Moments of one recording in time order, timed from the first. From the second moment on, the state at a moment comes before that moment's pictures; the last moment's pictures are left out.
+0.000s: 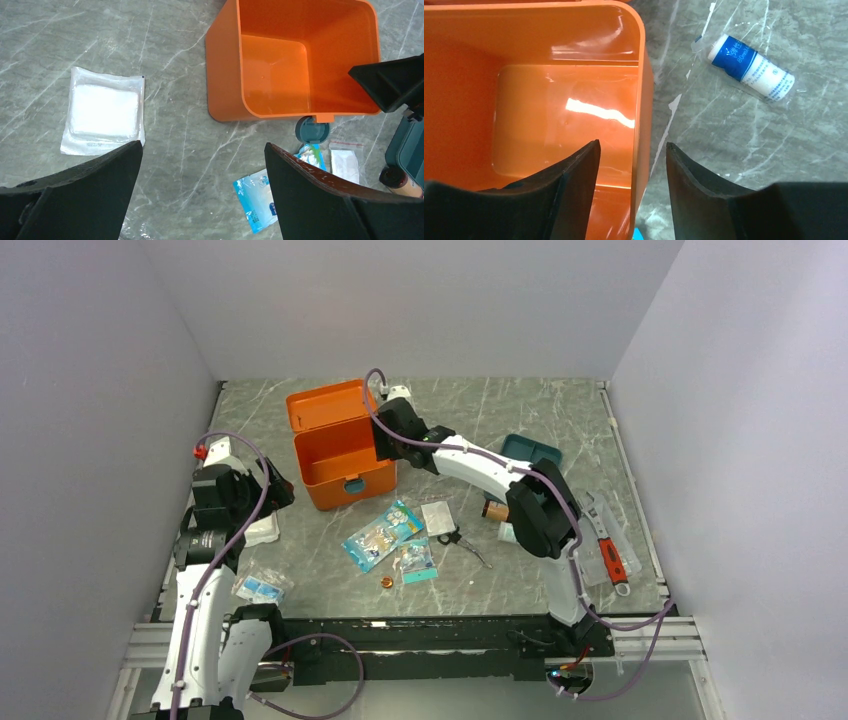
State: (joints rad) left arm 0.10 0.73 0.74 -0.57 0.06 -0.39; right arm 0.77 2.10 1.70 -0.25 0.23 0.38
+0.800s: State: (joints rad) left arm 0.10 0.72 0.74 -0.57 0.10 -0.39; right arm 0.53 1.86 1.65 -0.22 0.13 0.12
